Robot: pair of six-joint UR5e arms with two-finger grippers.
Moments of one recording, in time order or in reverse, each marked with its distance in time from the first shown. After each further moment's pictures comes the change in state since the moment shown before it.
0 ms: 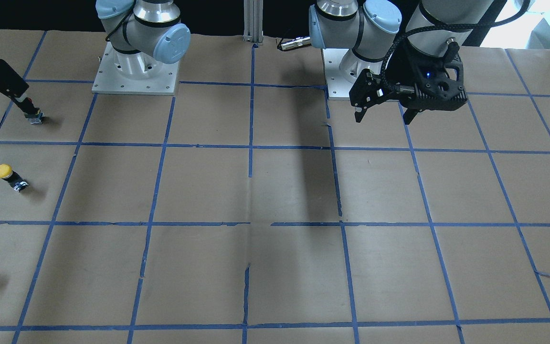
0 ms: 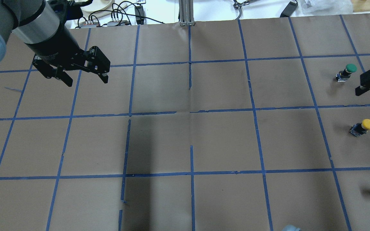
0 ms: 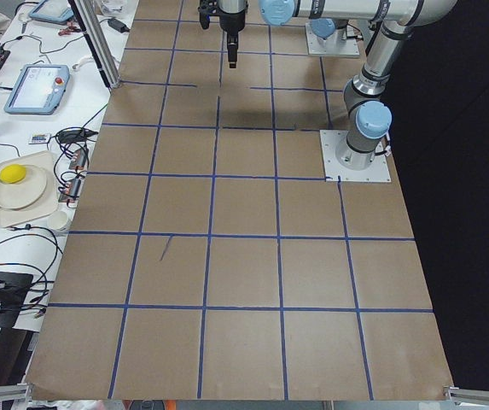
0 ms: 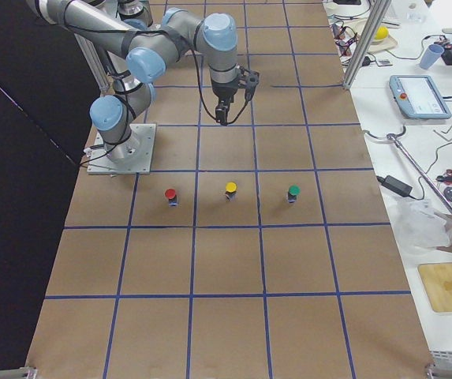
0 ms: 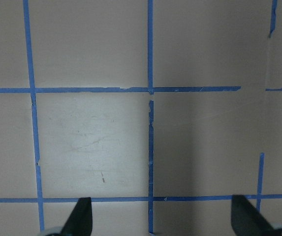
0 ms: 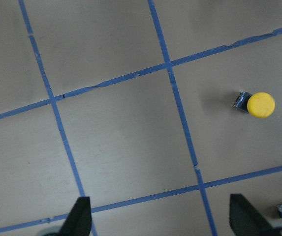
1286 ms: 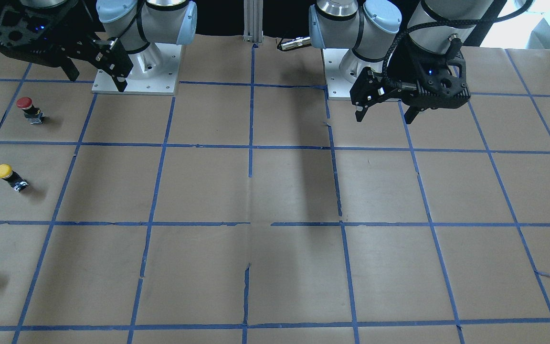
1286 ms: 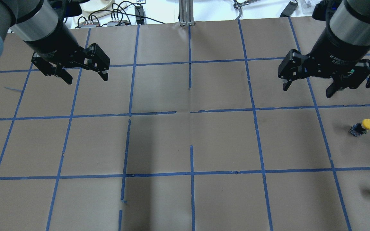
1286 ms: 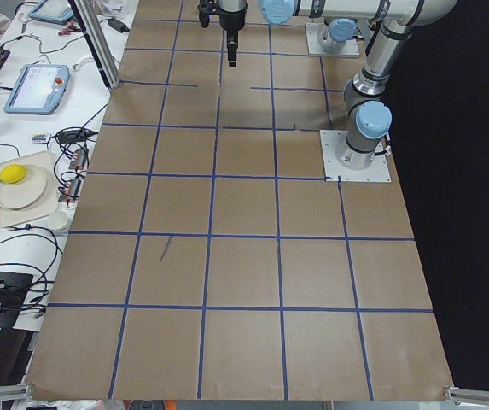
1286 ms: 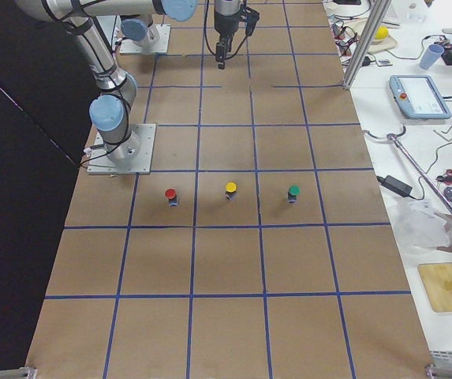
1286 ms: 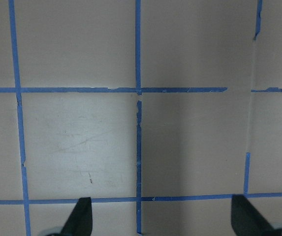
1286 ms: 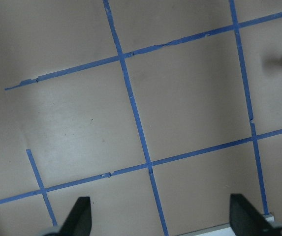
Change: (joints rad) left arm 0.001 -0.001 0.017 0.000 -0.001 0.001; right arm 0.477 0.041 -0.168 0.166 -0.146 0.407
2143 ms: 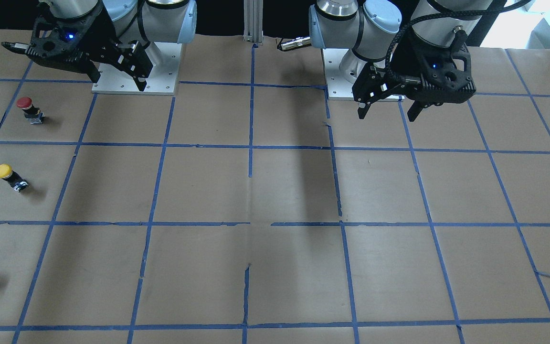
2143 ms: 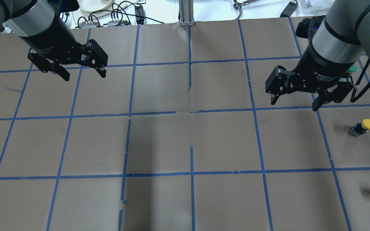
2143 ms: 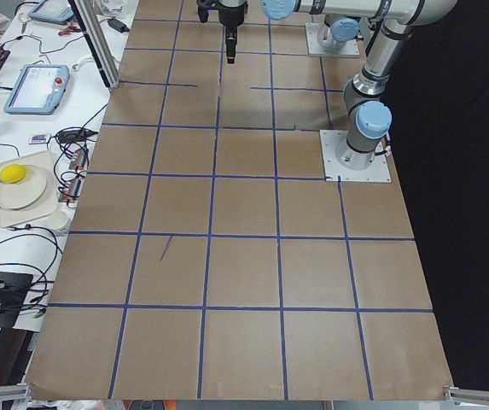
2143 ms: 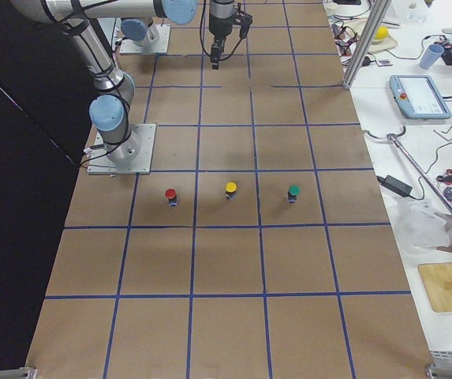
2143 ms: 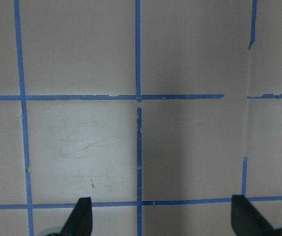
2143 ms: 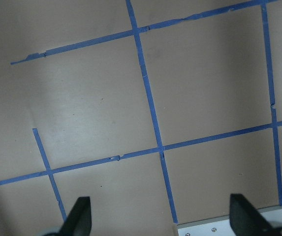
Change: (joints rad) left arm 0.000 0.002 0.016 -0.008 0.005 0.003; right arm 0.021 -0.021 0.064 -0.001 0.039 0.001
